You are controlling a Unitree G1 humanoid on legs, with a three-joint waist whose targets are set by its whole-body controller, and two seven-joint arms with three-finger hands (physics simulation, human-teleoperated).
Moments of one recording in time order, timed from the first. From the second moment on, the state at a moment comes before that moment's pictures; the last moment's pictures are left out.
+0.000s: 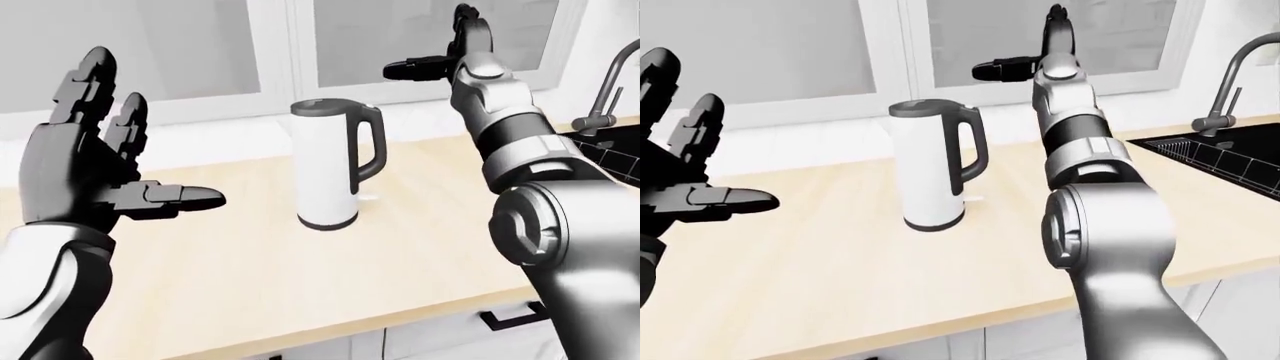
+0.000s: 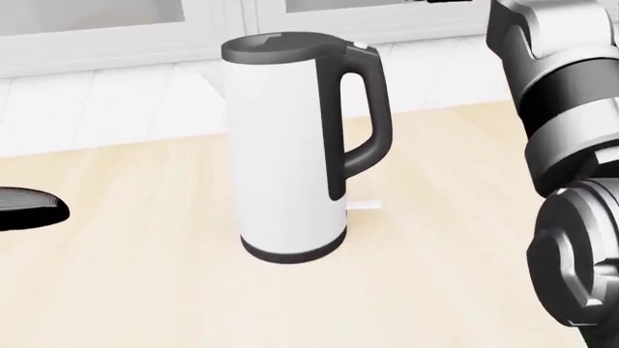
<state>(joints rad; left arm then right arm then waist) -0.39 0.44 0.48 -0.85 -0.57 1.03 0.13 -1.53 -0.35 -0.20 1.36 -0.07 0.16 -0.13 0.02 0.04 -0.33</state>
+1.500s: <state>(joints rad) -0.38 0.44 0.47 -0.87 -0.54 1.00 0.10 -1.58 -0.31 -0.25 1.38 -0.21 0.17 -0.46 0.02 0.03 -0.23</state>
